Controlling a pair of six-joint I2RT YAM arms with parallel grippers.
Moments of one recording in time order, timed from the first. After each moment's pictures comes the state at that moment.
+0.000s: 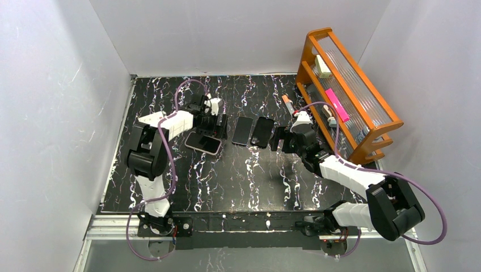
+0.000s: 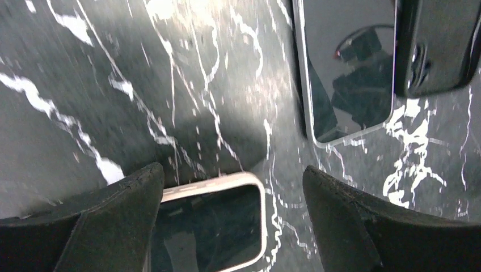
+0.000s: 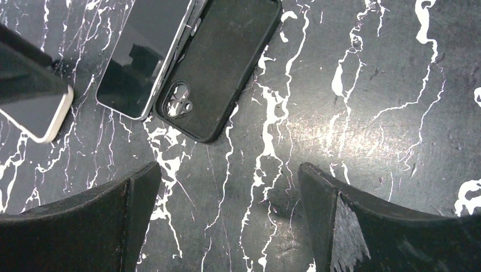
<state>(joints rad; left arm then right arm) -0.32 1.92 1.27 -0.40 0.33 -0.04 0.55 1.25 0.56 0.14 0.11 0.45</state>
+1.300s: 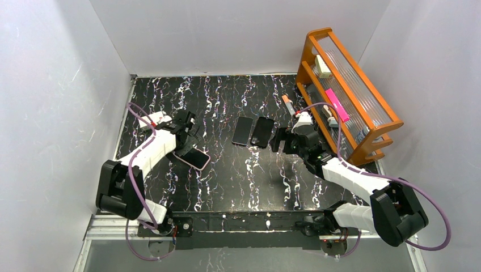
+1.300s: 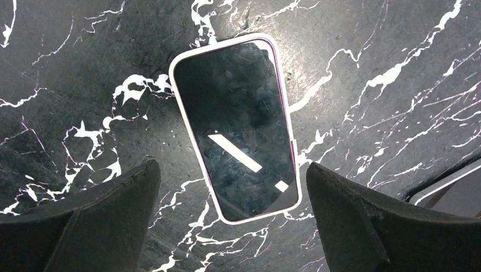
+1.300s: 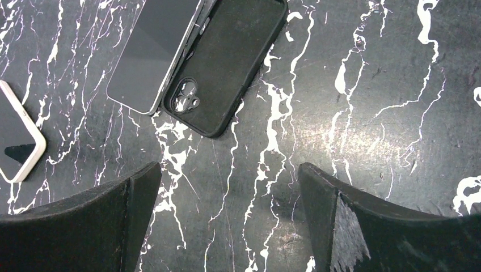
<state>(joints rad) -0.32 1.42 0.95 -0.77 -0.37 -1.03 0.55 1.19 0.54 0.13 0.09 0.44</state>
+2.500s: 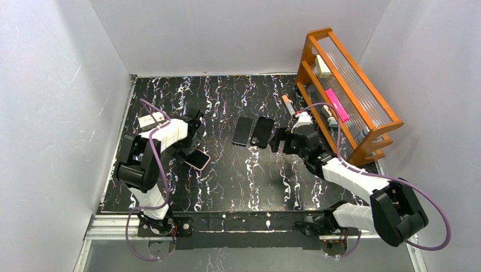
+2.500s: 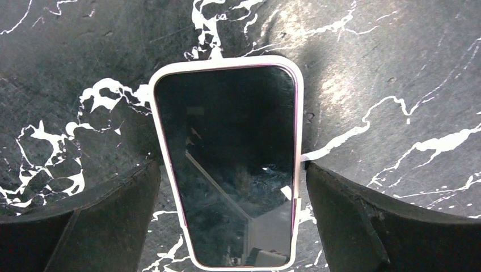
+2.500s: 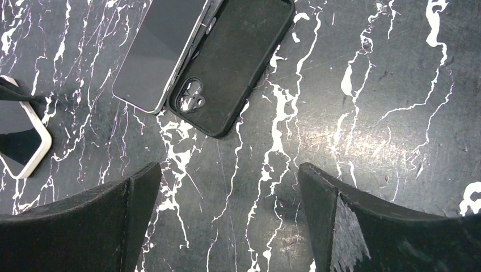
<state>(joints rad) -0.32 1.72 1.07 -0.83 -0.41 -1.22 0.55 1.19 0.54 0.14 0.08 0.44</state>
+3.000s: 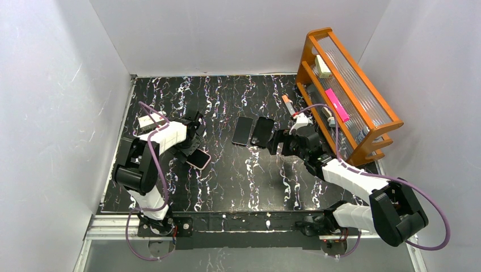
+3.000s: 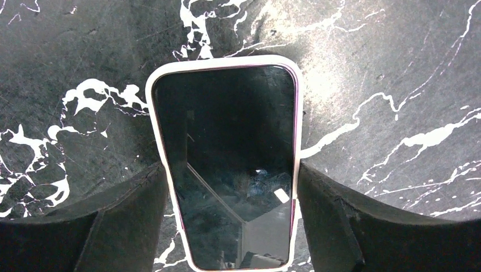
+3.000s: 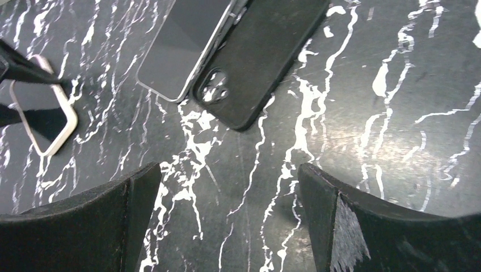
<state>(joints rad) -0.32 1.70 1.03 -0.76 -0.38 -1.23 0.55 1.19 0.52 0.18 -0.01 0.44</state>
